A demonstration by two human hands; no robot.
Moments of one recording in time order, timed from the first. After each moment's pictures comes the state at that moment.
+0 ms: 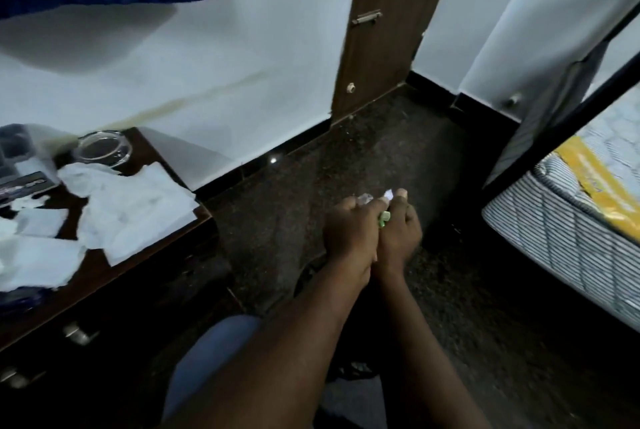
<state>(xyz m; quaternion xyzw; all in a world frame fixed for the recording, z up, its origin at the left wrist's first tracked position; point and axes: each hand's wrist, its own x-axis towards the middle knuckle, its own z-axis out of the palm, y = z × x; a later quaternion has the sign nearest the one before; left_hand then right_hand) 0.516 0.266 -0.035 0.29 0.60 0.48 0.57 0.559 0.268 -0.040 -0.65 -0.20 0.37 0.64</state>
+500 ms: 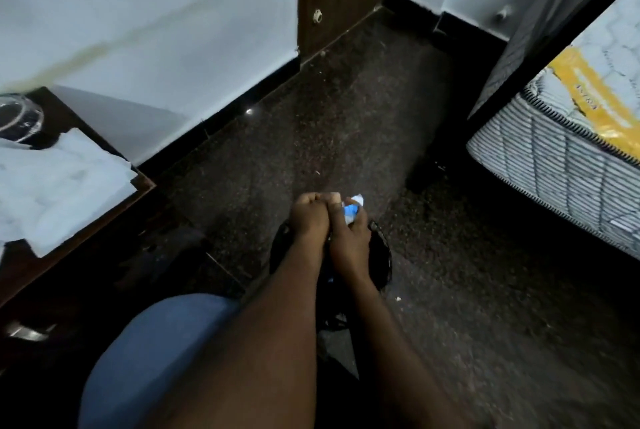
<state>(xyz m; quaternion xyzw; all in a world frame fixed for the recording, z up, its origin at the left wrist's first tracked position) 0.531 0.287 -0.158 0.21 0.67 0.38 0.60 0.579 0.223 -0.134 -0.72 -0.26 0.47 0.43</state>
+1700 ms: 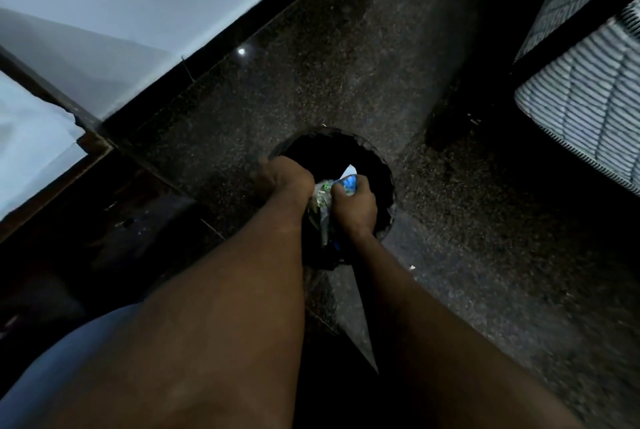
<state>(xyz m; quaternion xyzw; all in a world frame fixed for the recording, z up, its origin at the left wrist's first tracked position) 0.482 0.345 -0.240 0.46 0.81 0.00 0.36 0.584 0.282 -0.258 -0.83 -0.32 0.38 0.27</state>
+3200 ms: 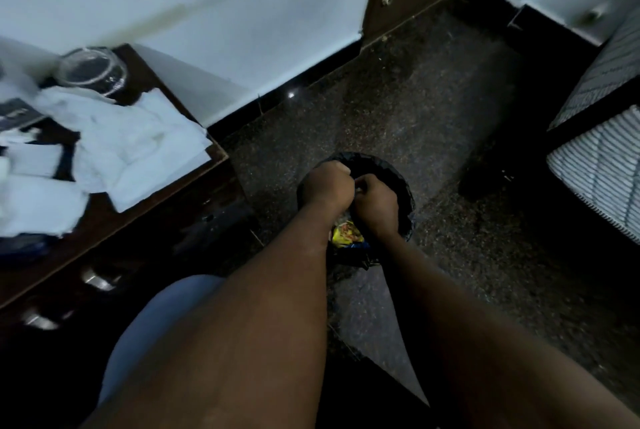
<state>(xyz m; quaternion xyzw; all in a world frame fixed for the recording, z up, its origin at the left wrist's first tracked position) 0.434 0.322 -0.146 0.49 0.74 0.18 0.42 0.538 0.305 -0.186 -0.75 -0.57 0.30 0.16</state>
